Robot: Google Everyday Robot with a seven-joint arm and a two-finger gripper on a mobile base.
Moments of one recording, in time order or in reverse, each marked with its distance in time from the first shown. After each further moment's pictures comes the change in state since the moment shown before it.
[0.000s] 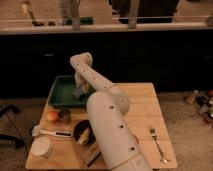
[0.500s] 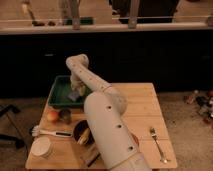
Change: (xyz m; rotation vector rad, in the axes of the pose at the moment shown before) arm -0.032 0.007 0.001 -0.011 -0.064 -0.087
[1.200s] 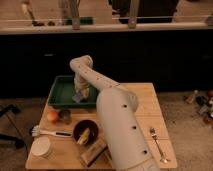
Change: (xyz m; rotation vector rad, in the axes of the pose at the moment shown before) arm 0.006 0.035 -0.012 -0.019 0.017 0.044
